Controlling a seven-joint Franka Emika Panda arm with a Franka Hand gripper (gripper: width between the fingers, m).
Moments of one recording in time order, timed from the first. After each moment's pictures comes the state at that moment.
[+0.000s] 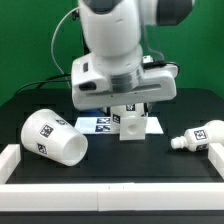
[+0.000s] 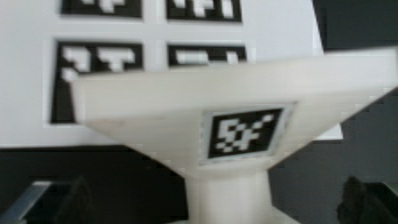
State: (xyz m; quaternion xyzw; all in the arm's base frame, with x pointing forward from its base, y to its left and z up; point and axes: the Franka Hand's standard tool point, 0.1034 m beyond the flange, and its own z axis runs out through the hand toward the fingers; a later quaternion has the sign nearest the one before) arm 0.413 0.001 0.056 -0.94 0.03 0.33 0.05
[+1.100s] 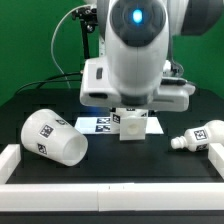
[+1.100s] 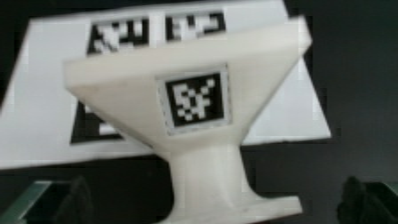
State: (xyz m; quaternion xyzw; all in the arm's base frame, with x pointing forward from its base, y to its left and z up) arm 0.434 0.009 0.054 -0.88 0.06 0.48 0.01
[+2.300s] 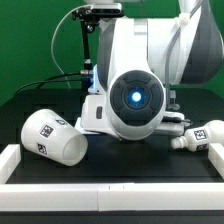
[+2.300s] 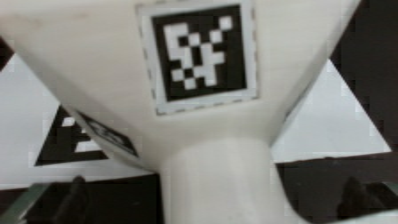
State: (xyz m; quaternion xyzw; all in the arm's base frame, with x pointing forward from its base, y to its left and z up) arm 0.406 0.009 0.010 -0.85 0.06 0.53 0.00
